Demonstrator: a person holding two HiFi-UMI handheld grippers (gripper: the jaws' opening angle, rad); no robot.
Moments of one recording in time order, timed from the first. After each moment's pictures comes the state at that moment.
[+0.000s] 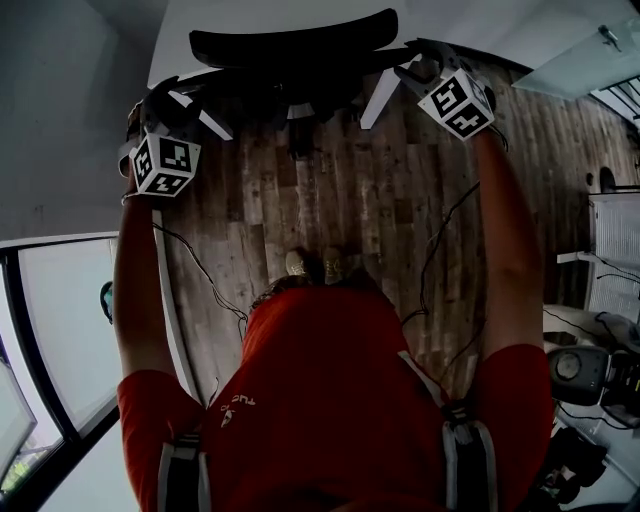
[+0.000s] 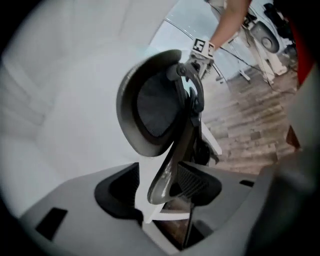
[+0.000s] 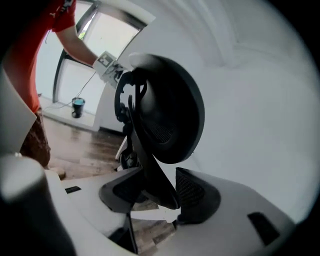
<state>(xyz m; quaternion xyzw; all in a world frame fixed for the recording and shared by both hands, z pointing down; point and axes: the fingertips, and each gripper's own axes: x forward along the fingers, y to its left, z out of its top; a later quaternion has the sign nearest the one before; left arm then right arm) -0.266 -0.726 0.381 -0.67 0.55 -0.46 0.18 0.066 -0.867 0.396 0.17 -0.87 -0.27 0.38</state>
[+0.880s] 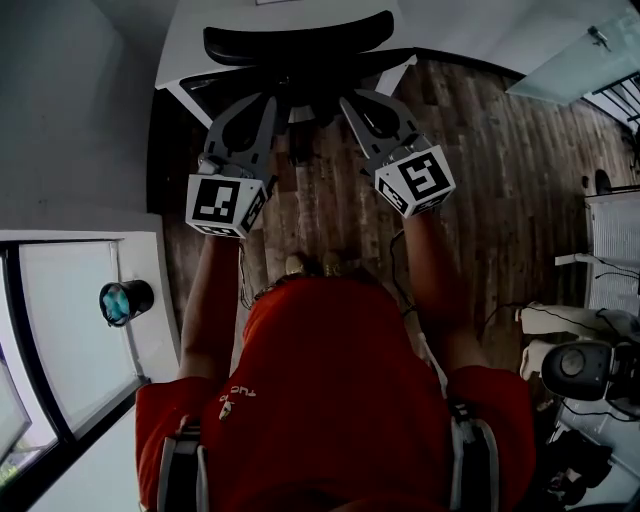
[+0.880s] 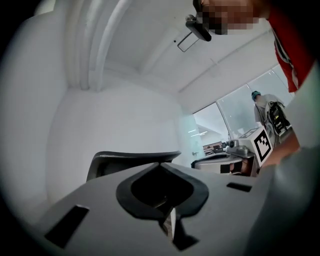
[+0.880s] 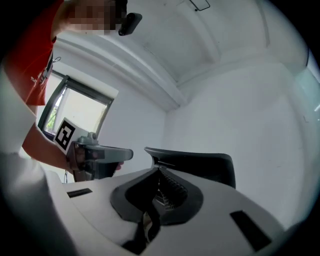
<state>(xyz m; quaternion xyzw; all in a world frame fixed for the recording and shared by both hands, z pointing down) -0.099 -0.662 0.287 -0.80 0.59 0.01 0.08 -0.007 -0.692 0.301 0.23 -0.97 -0.09 -0.02</state>
